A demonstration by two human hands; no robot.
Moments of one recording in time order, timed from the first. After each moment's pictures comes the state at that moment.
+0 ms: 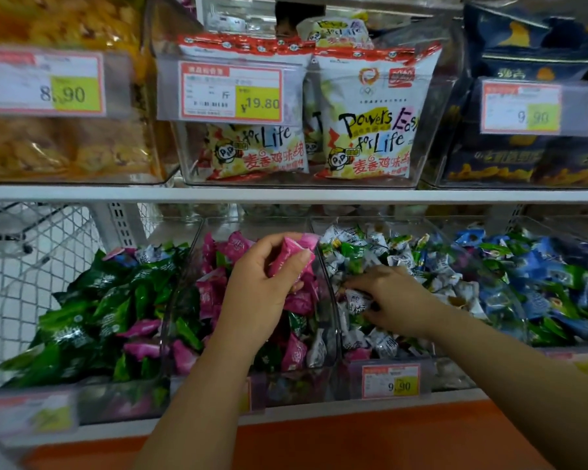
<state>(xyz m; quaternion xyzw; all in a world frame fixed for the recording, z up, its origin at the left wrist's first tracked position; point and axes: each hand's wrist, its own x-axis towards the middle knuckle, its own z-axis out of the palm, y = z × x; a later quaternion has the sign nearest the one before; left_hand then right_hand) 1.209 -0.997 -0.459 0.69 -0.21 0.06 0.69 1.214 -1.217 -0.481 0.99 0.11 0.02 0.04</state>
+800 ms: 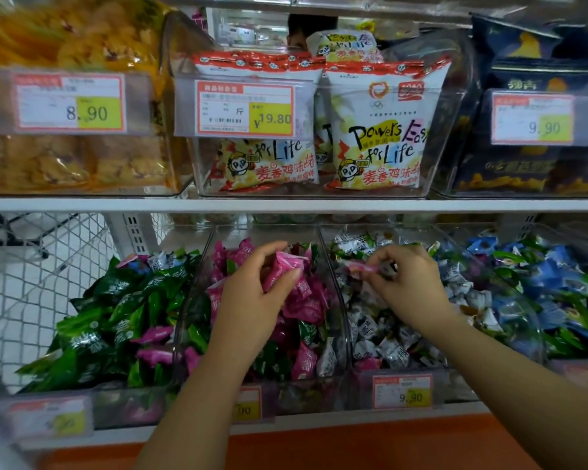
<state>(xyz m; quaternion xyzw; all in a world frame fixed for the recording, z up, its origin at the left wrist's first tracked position) 1.215 -0.979 -0.463 0.81 -0.18 0.13 0.54 1.209 -1.195 -0.467 0.92 0.00 0.30 -0.26</state>
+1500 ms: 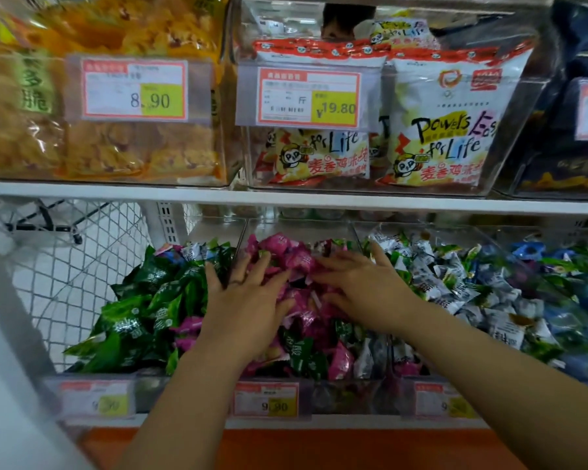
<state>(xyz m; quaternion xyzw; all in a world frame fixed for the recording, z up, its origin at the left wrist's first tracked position) 1.236 -0.927 -0.477 0.99 -0.15 0.06 0.02 1.243 -1.122 -0.463 0.98 0.18 0.06 0.06</state>
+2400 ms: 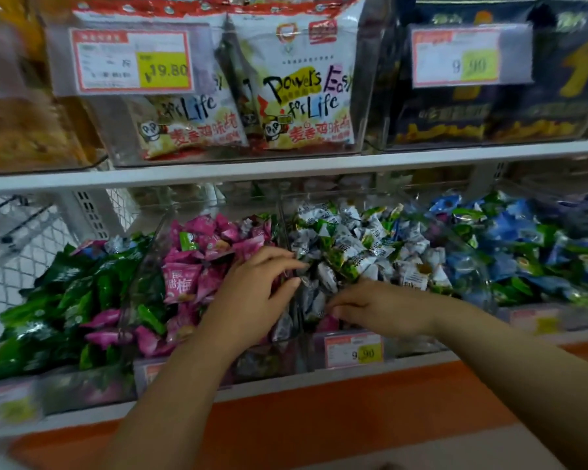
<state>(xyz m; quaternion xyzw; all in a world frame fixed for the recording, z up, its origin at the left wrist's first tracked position) 1.206 -1.020 -0.481 0.91 -0.31 0.05 0.28 1.158 -1.214 -0.464 0.95 0.09 -0.21 -0.20</state>
